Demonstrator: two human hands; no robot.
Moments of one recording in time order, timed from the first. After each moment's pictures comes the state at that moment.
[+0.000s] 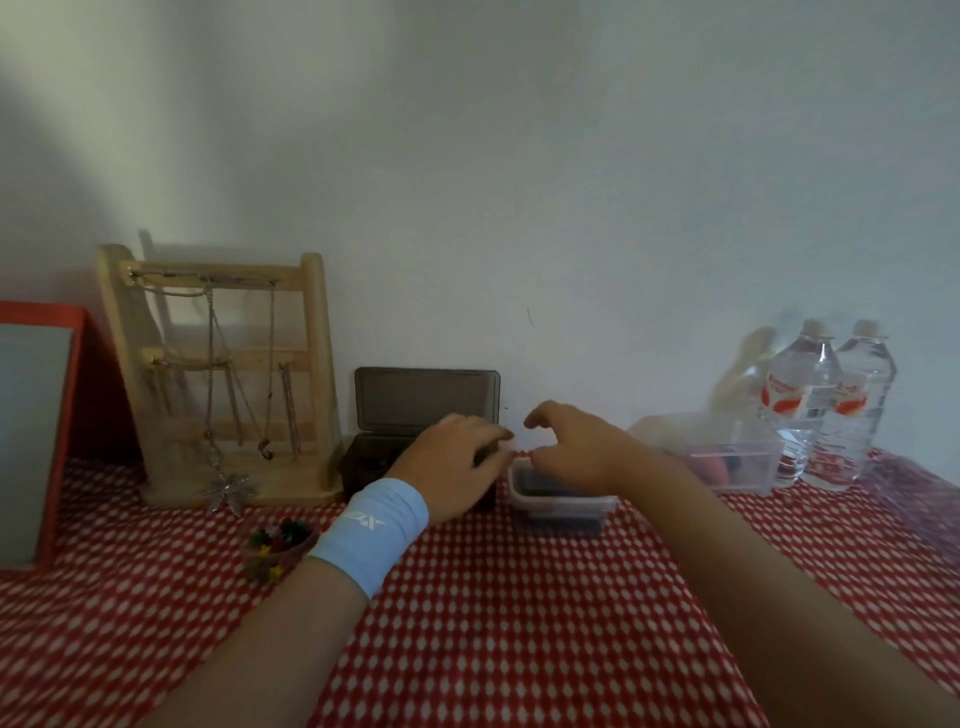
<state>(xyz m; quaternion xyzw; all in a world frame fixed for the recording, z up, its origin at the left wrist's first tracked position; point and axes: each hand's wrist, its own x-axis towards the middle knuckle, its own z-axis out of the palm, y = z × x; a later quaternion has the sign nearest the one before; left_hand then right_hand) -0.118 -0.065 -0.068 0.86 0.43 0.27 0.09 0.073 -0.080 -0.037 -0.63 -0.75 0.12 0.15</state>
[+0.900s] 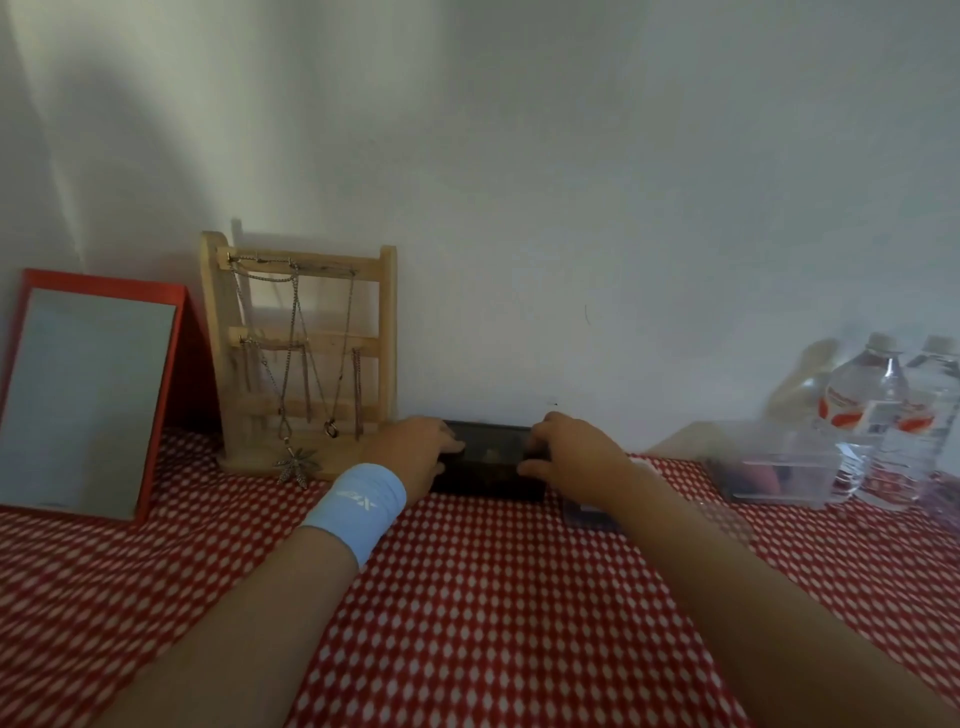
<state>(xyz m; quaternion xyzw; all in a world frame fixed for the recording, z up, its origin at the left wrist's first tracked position) -0.205 -0.057 -0.069 0.85 0.53 0.06 -0.01 0.019 -0.061 -0.064 -0.59 -0.80 0.01 0.12</state>
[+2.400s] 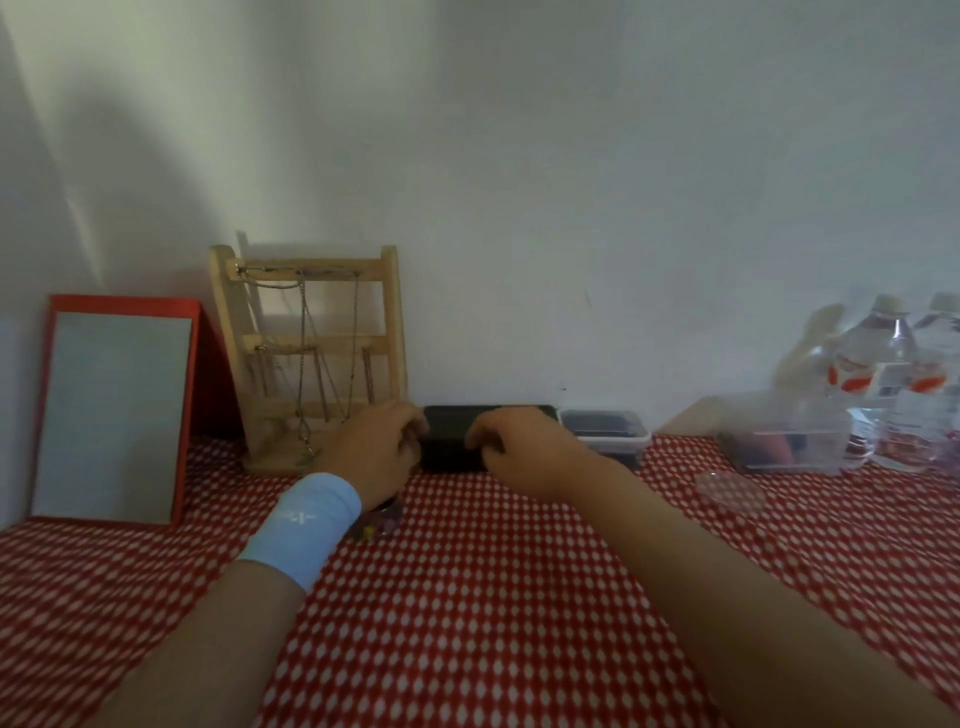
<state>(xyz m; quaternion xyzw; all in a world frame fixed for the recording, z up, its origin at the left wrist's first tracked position) -0.248 -0.098 -0.068 0.77 0.57 0.28 0.01 -0.037 -0.092 -0.058 -0.50 -0.84 0.06 0.19</state>
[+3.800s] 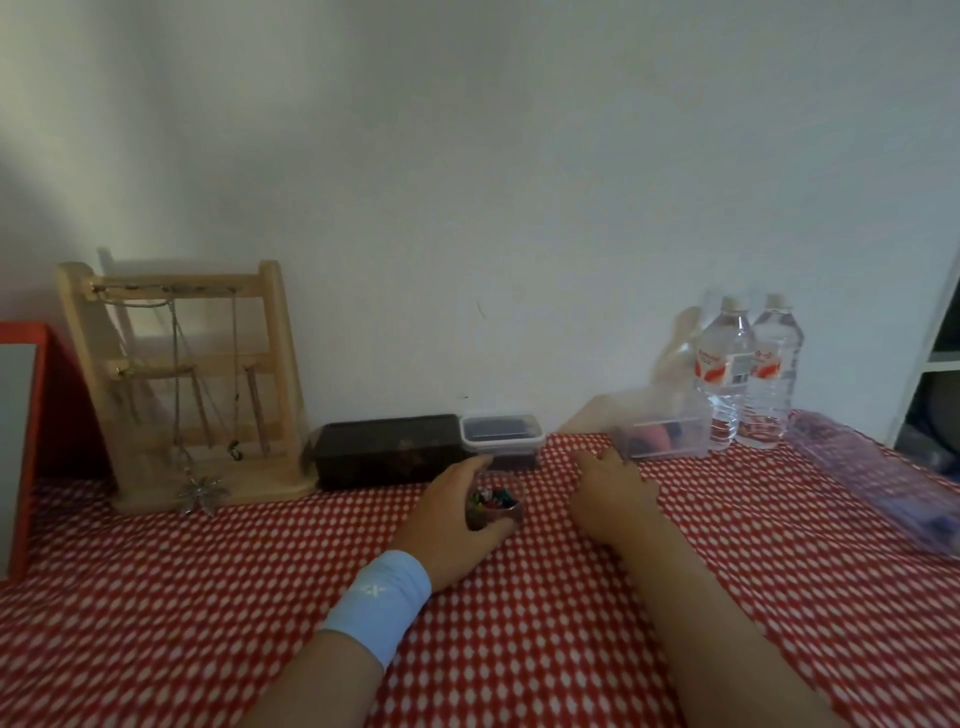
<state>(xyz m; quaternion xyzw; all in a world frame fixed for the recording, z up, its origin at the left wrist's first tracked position) -0.085 -0.117 -0.138 0.80 0.44 0.34 0.23 0.121 -0.133 -0.114 -0.79 -0.60 0.03 0.14</state>
